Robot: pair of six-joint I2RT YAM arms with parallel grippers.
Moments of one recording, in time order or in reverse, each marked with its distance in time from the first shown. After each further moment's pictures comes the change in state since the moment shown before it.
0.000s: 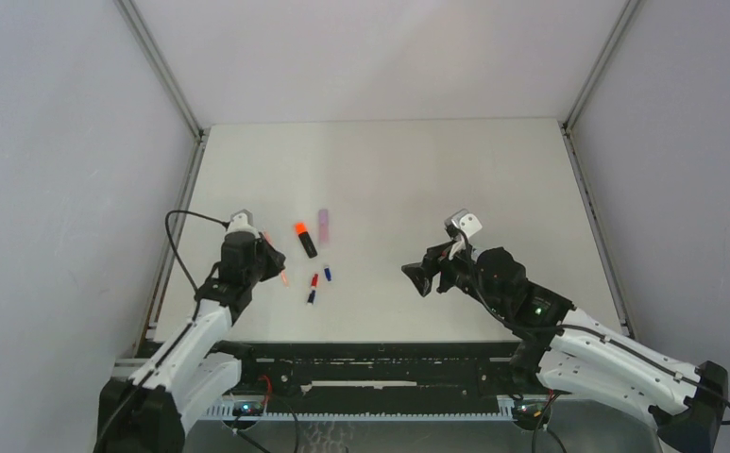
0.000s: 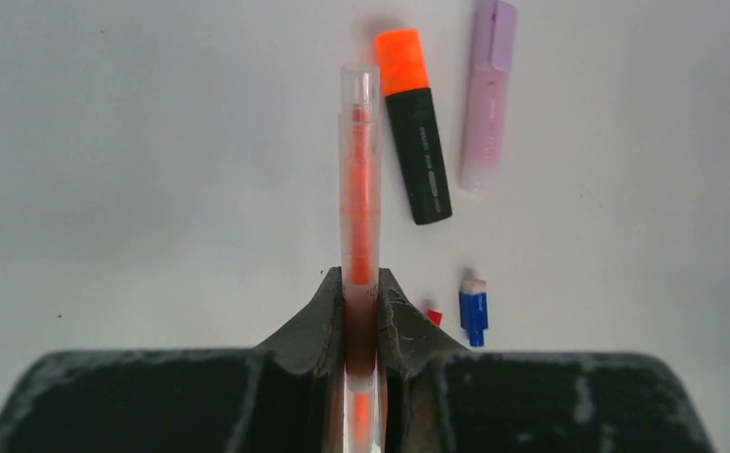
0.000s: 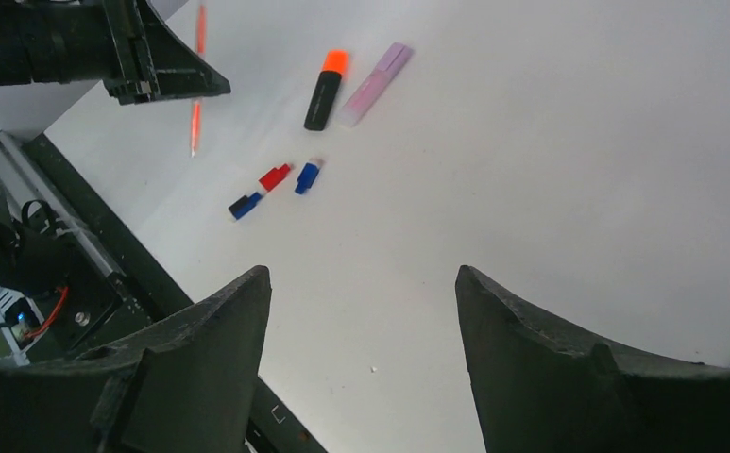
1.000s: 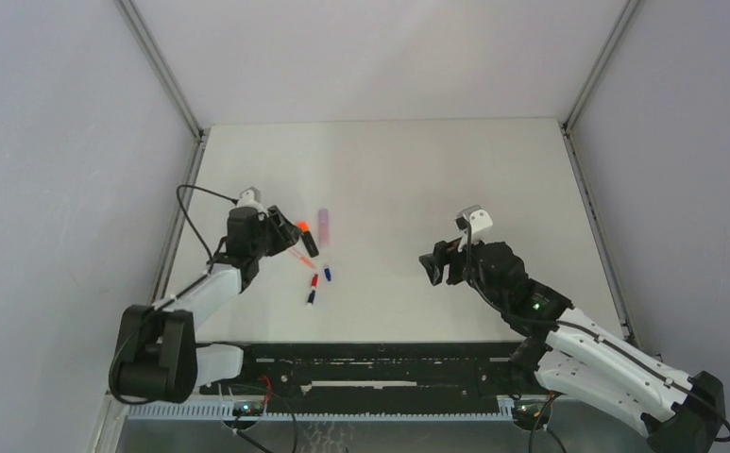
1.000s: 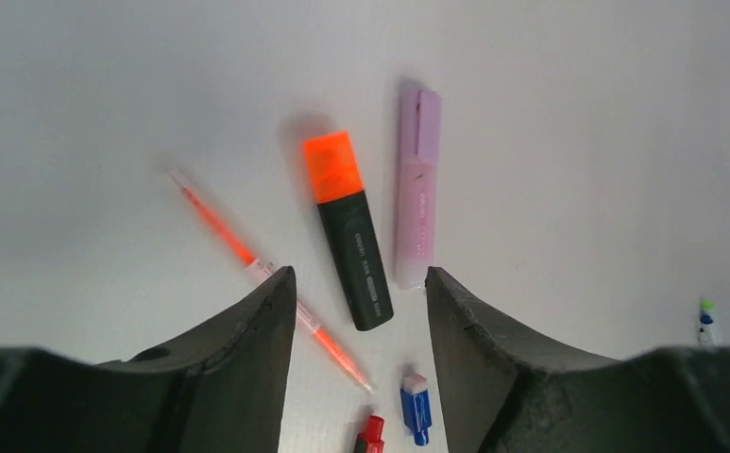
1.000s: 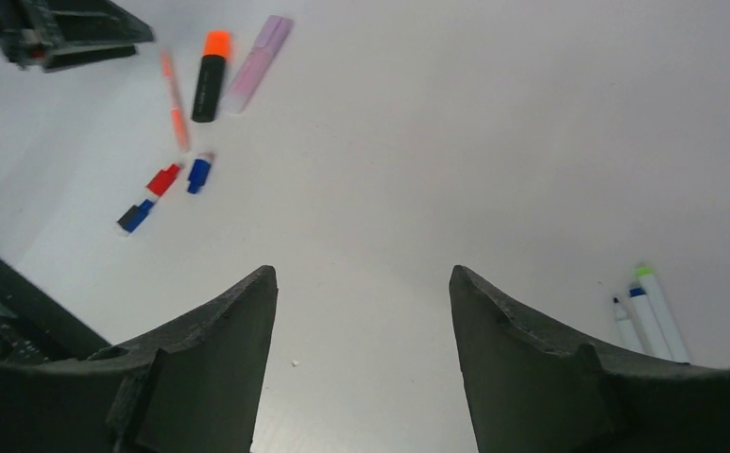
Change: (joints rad) left arm 0.087 0.468 0.136 0.303 0.196 -0.018; right arm -0.127 0.002 -0.035 -0.045 0.060 0.007
